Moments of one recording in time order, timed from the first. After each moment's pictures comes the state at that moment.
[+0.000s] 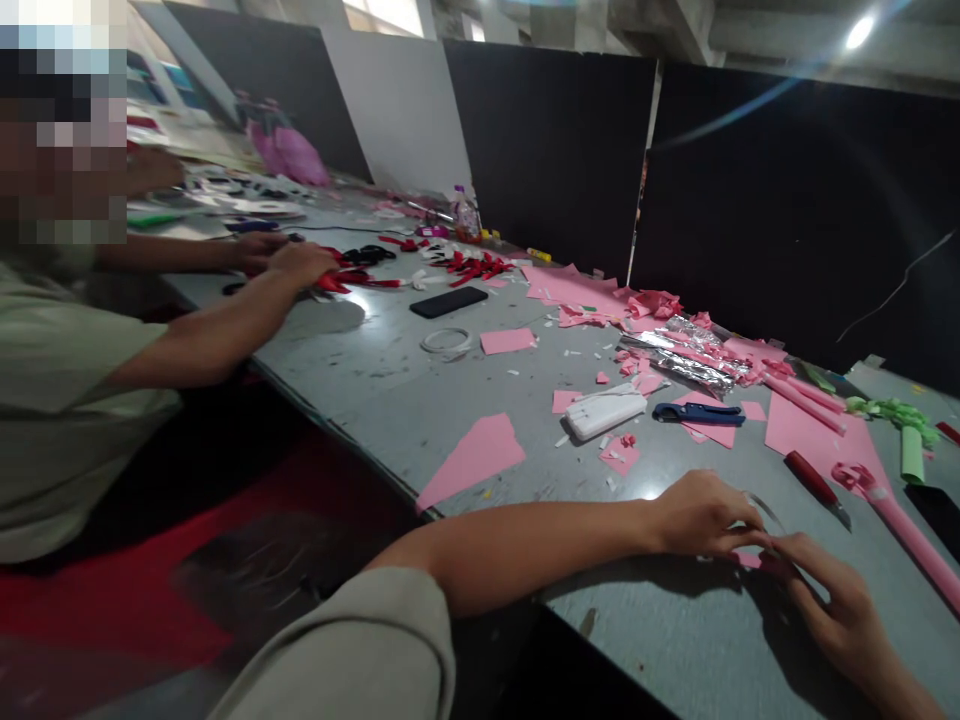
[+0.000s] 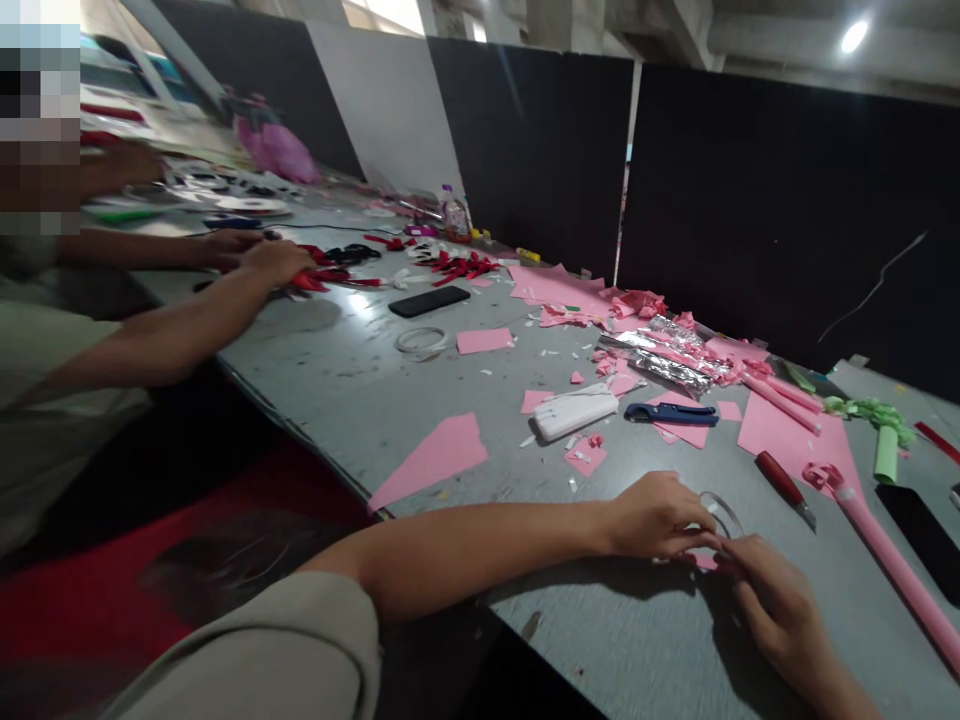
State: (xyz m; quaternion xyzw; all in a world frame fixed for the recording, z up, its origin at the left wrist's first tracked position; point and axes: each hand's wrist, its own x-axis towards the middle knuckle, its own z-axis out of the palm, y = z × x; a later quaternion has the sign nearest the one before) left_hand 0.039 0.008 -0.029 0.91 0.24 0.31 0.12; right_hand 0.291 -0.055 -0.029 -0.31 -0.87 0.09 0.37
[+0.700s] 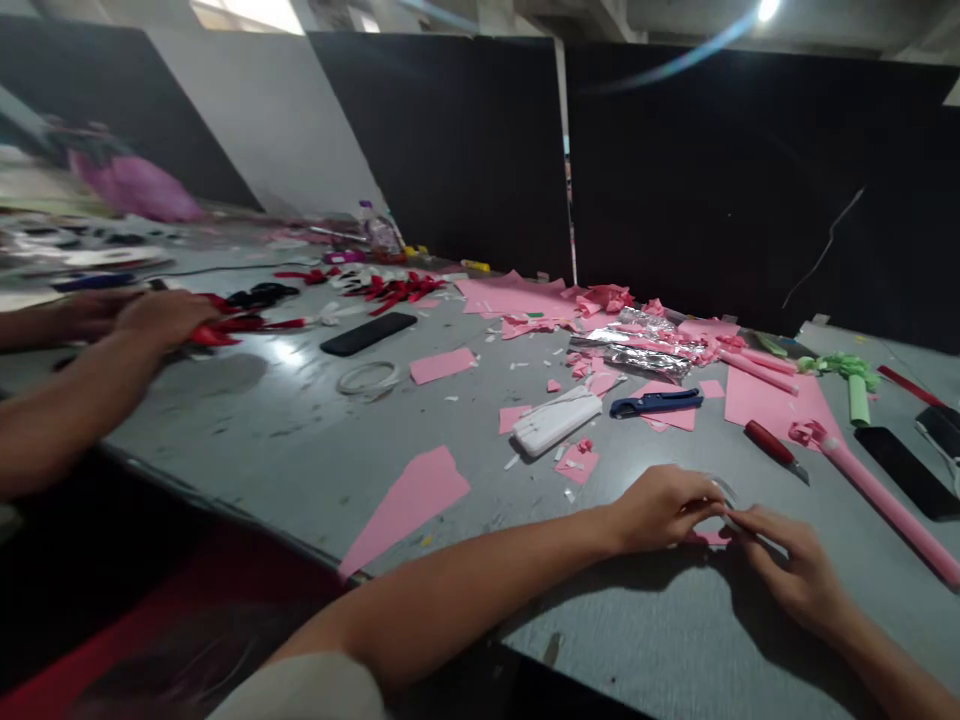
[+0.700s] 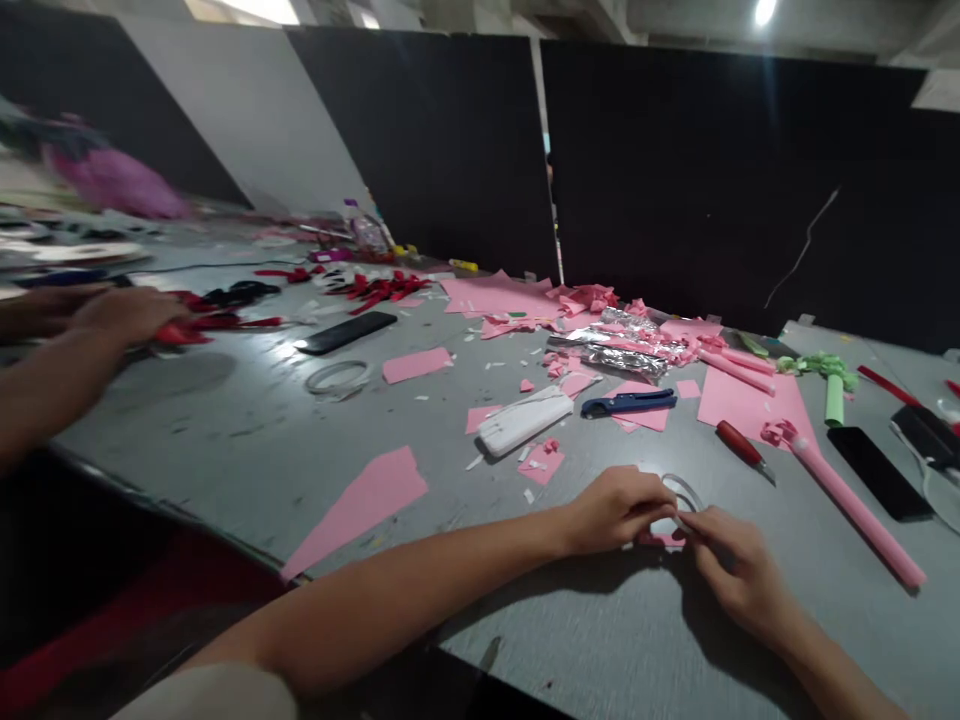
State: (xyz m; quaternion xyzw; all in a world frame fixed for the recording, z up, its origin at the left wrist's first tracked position) left_hand 0.034 0.002 -0.025 0.85 0.25 0.33 0.33; right_hand 0.277 -0.063 -0.026 -0.34 -0.83 0.19 0.41
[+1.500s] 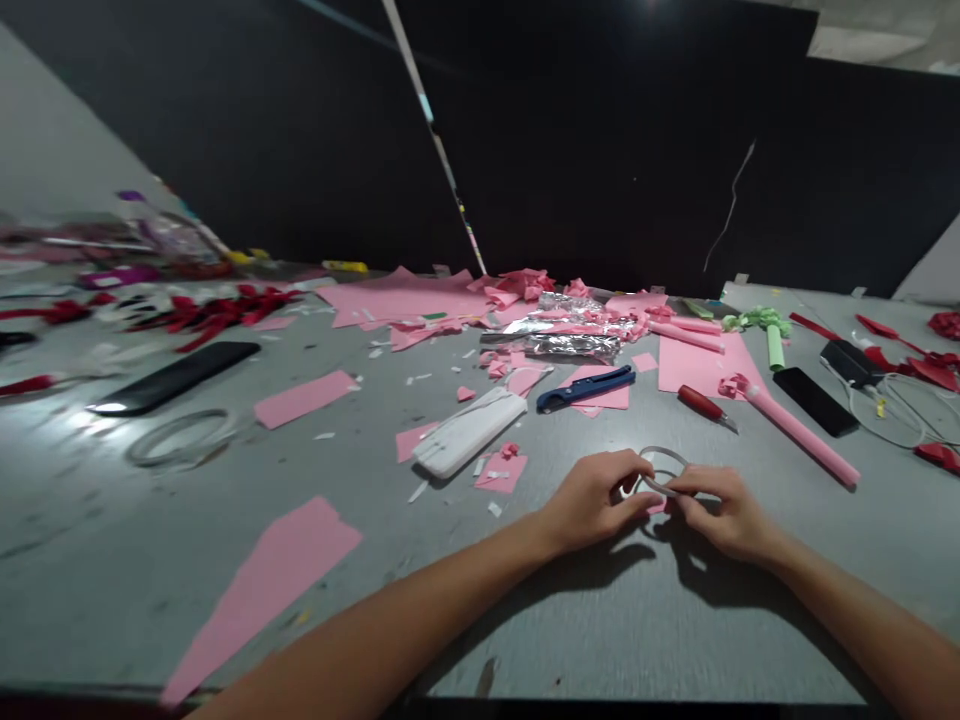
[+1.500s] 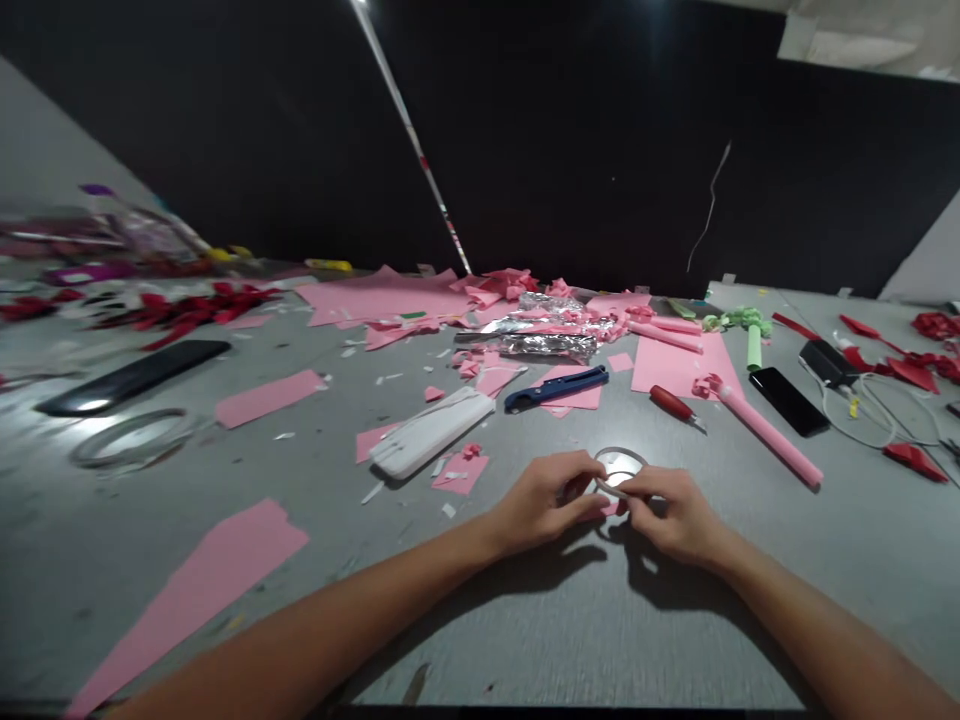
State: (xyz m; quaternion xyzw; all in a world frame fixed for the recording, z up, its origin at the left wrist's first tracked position) left_hand 0.030 -0.005 -0.018 0.82 0.26 0.34 0.38; right_hand 0.271 -0.064 -0.011 -0.38 -0.79 0.27 0.39
